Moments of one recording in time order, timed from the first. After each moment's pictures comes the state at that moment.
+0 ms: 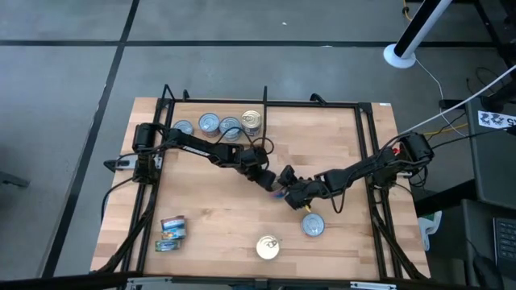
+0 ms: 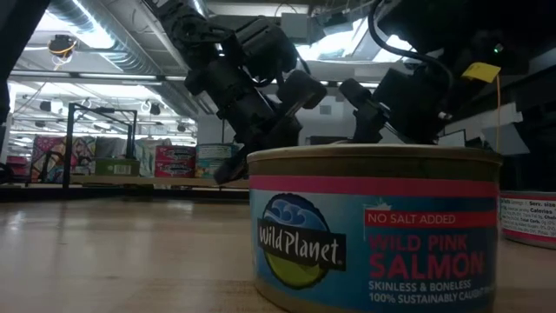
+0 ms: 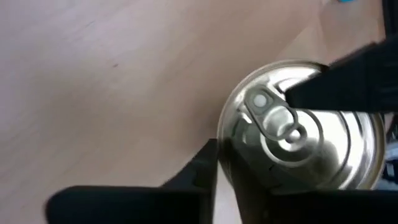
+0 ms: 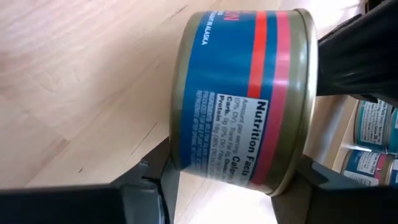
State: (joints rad) left arm 0.07 1.93 1.12 -0.07 0.18 -1.00; right arm 0.27 1.65 0.76 0.00 0.43 -0.82
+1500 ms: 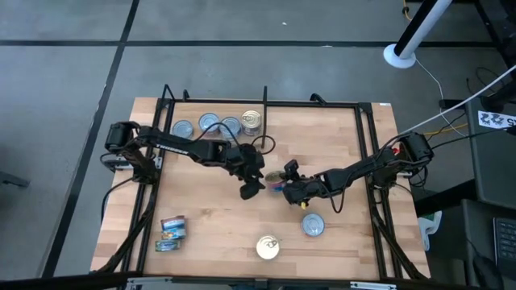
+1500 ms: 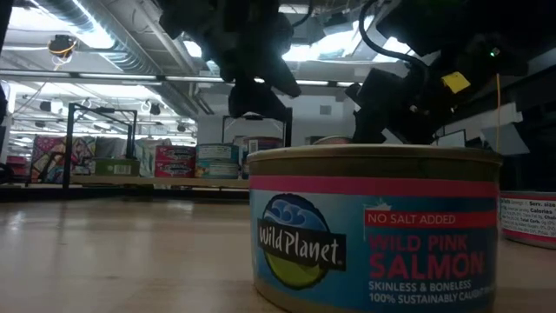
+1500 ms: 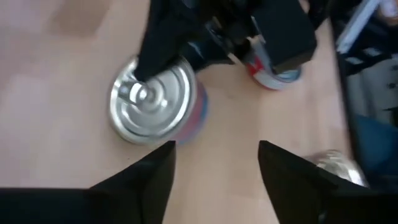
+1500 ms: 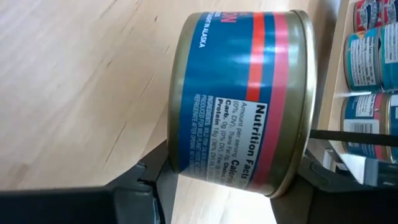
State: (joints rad) left arm 0.00 1.68 1.12 -0.21 0.15 -0.37; right arm 0.27 1.65 0.76 0.00 0.52 -0.57
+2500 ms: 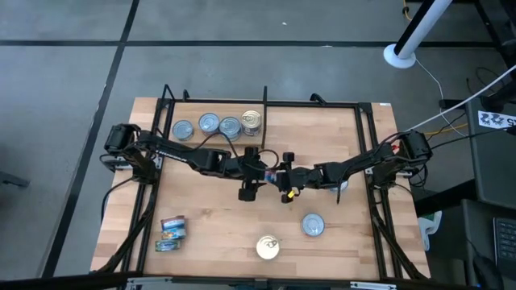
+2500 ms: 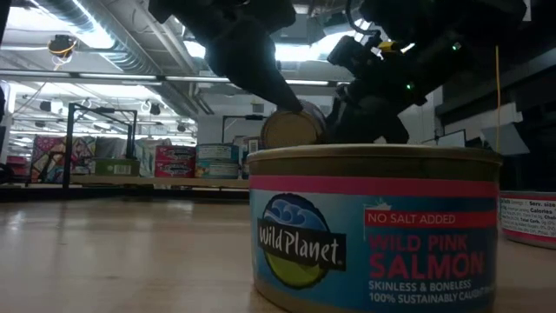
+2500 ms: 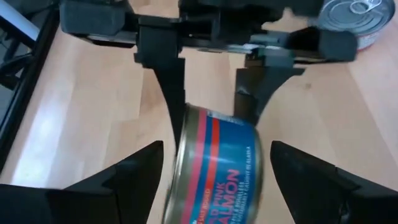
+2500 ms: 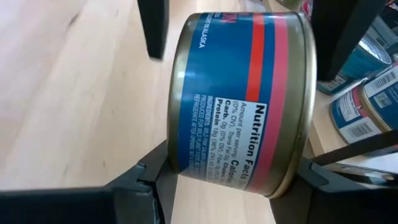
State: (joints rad) left arm -0.09 1.69 1.12 -0.17 -0.25 0.16; right arm 0.17 1.65 0.76 0.31 0.38 -0.24
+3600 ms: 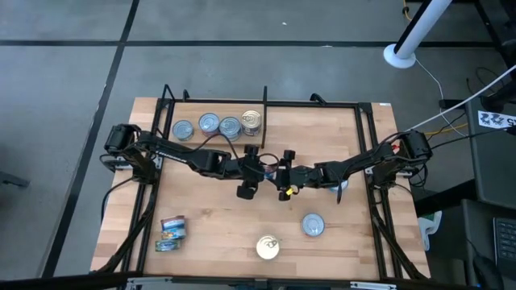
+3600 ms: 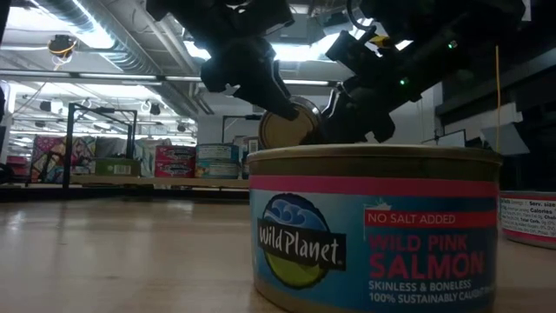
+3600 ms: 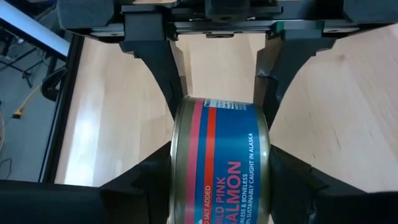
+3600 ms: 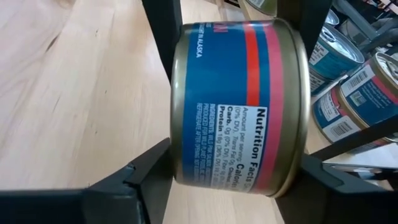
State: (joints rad) left arm -0.10 1.69 1.12 -0.18 -0.36 0.30; right arm 0.17 1.65 0.76 0.35 0.42 -0.19
